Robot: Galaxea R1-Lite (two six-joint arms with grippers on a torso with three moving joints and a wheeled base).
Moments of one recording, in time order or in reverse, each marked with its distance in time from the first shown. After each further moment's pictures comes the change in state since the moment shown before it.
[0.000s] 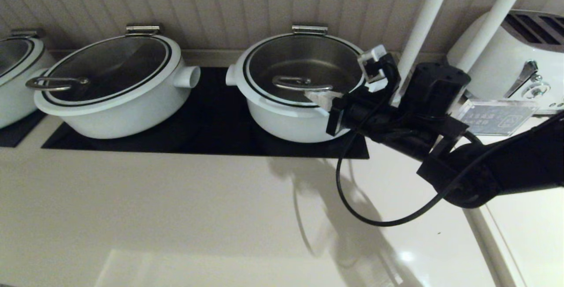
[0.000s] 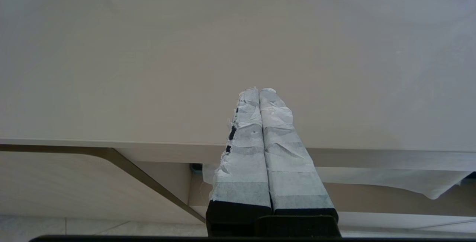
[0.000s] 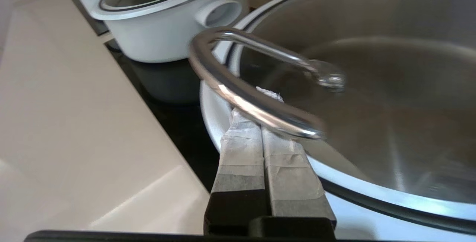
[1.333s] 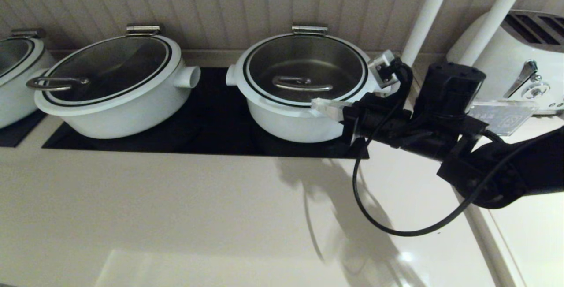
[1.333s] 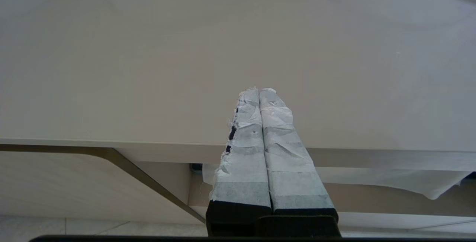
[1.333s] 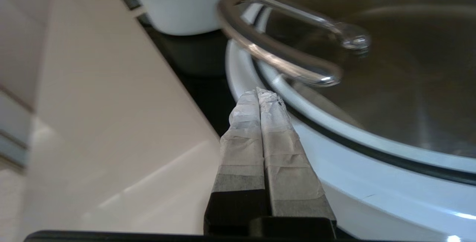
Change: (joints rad) left arm 0.000 0.000 0.000 -0.001 0.000 0.000; right arm -0.047 -0.060 0.053 0.095 0.134 0.009
